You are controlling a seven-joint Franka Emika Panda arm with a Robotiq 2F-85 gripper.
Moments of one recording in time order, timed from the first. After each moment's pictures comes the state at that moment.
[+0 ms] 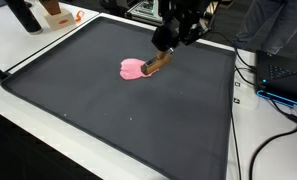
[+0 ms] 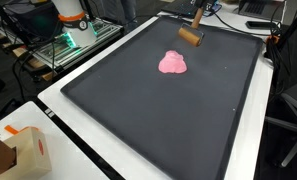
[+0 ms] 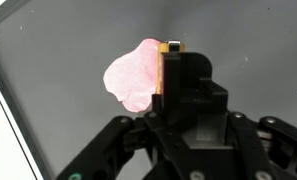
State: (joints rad) arm 0.36 0.57 0.10 -1.31 -0.21 1.56 0.90
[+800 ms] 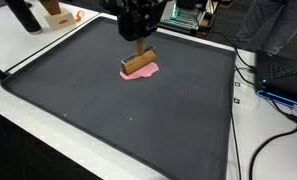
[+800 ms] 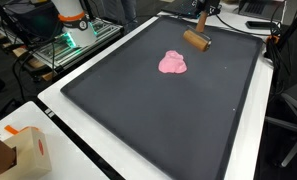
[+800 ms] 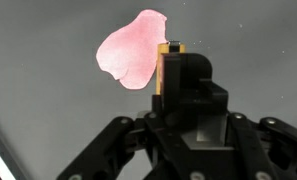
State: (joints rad) arm 0.18 0.41 0.07 -1.49 -0.04 1.77 0.67
